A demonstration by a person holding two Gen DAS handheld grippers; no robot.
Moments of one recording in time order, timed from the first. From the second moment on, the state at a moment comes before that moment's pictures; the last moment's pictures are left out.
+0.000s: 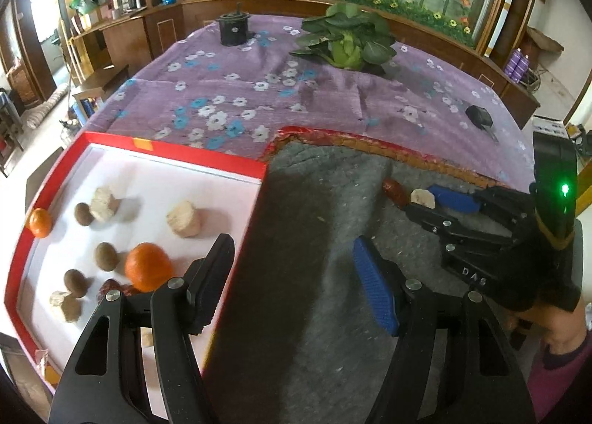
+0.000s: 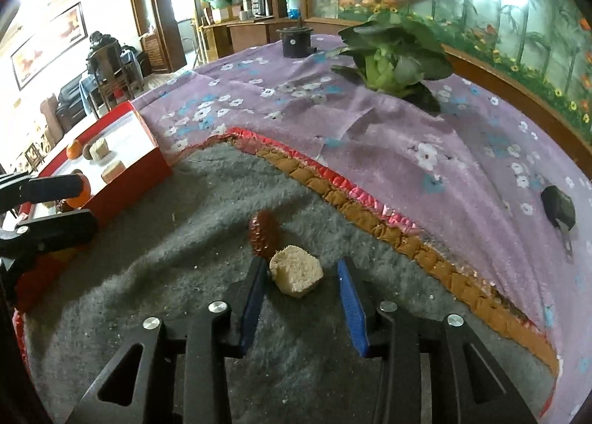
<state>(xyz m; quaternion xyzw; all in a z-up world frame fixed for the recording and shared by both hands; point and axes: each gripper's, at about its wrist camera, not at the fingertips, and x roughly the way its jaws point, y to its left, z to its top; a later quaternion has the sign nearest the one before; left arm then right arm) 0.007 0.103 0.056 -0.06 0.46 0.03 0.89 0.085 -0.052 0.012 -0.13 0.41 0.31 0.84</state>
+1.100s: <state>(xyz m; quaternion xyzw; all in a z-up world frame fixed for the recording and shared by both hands) 0.088 0.026 0.019 -0.04 0.49 0.01 0.87 0.057 -0.161 0.013 -0.02 0.44 0.27 0.86</state>
